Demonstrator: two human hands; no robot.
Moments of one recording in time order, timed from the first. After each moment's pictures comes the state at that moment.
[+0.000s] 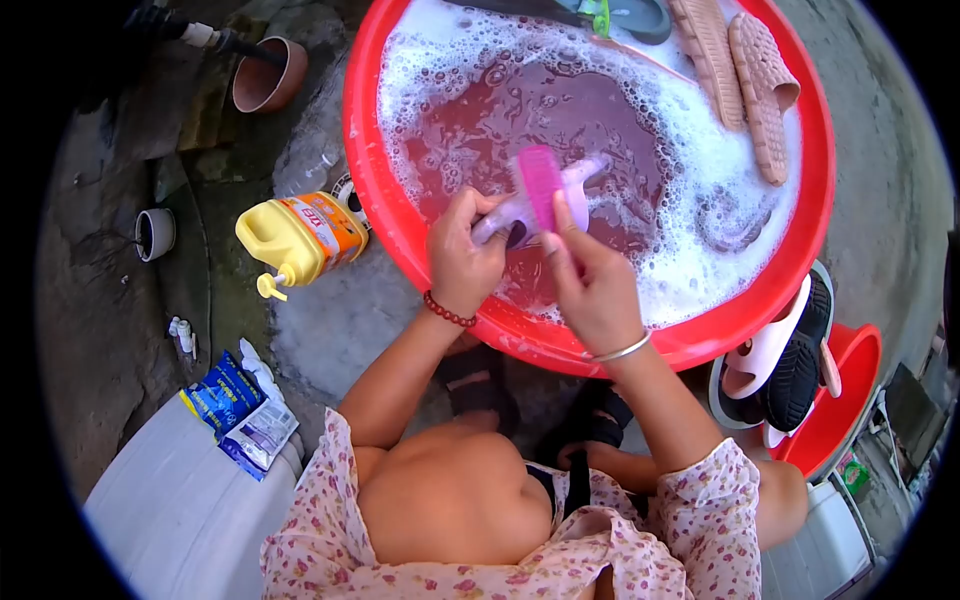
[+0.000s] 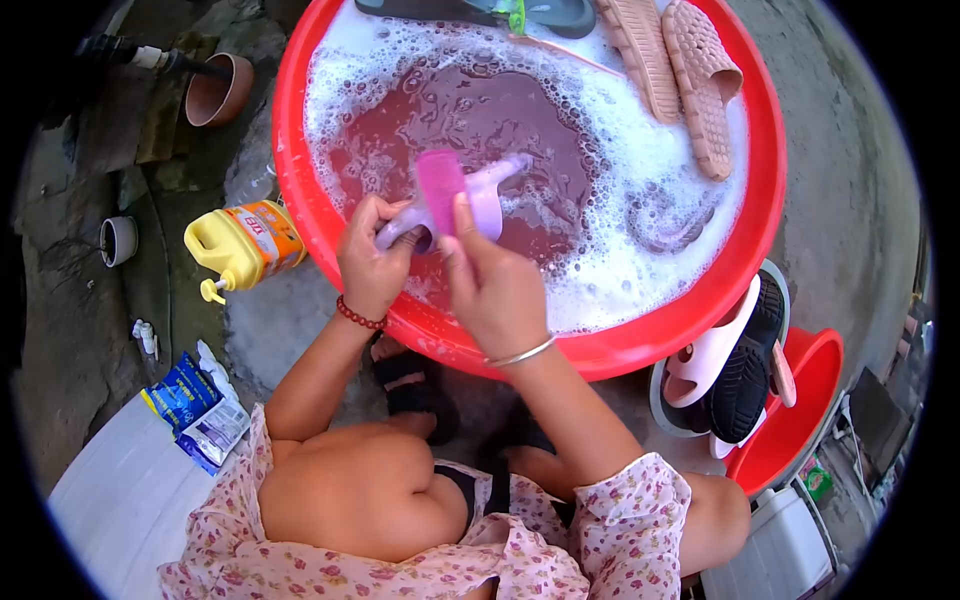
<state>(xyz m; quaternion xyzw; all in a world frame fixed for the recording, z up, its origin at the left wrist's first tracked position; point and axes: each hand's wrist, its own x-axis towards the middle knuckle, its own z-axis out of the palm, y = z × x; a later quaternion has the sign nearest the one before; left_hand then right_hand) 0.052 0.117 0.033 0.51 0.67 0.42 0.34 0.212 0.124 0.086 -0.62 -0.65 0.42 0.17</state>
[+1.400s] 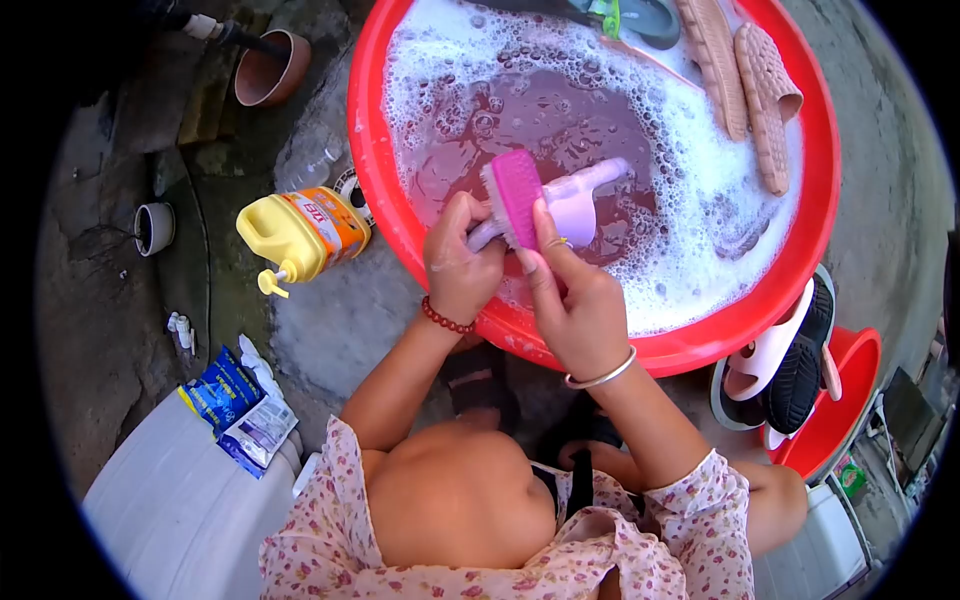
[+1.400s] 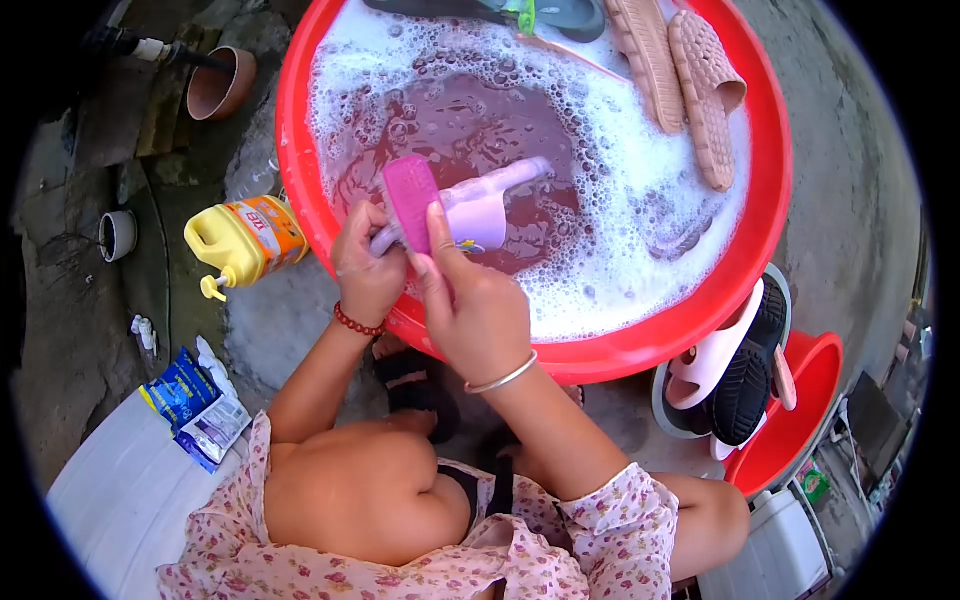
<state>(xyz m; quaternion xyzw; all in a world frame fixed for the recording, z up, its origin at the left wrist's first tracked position) 0.048 0.111 0.036 0.47 0.62 0.48 0.40 0.193 0.113 0.098 -0.61 -0.65 0.42 0.19</state>
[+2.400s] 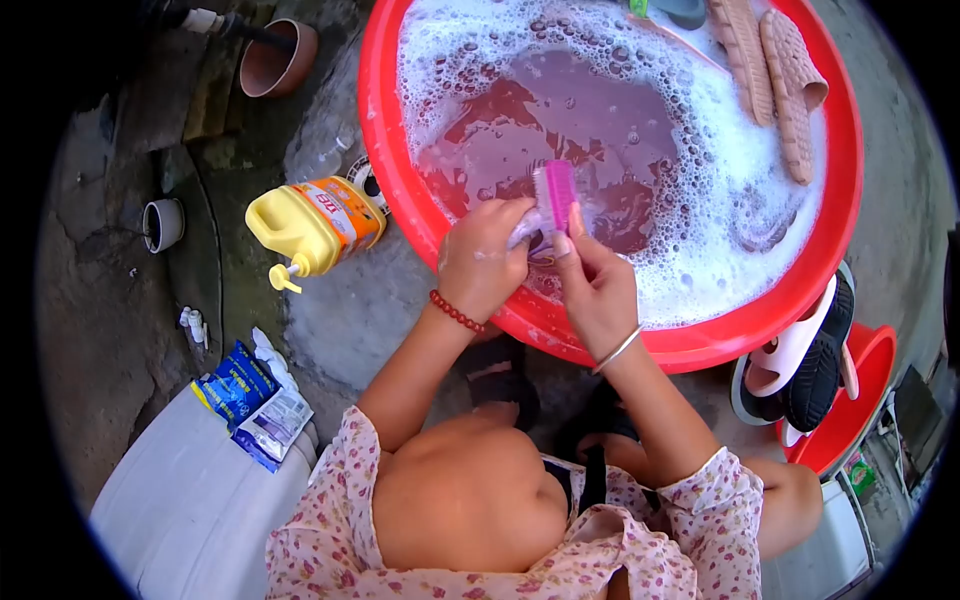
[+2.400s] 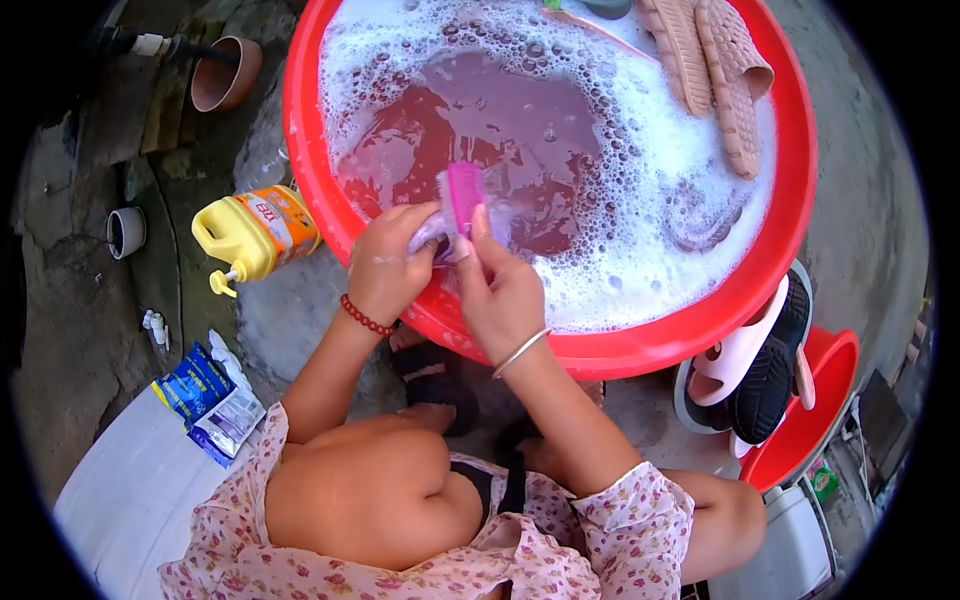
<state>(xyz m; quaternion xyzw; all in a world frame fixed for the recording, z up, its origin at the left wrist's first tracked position) 0.028 0.108 0.034 0.64 0.65 0.23 0.34 0.189 0.099 0.056 -0.65 -0.49 0.55 0.21</state>
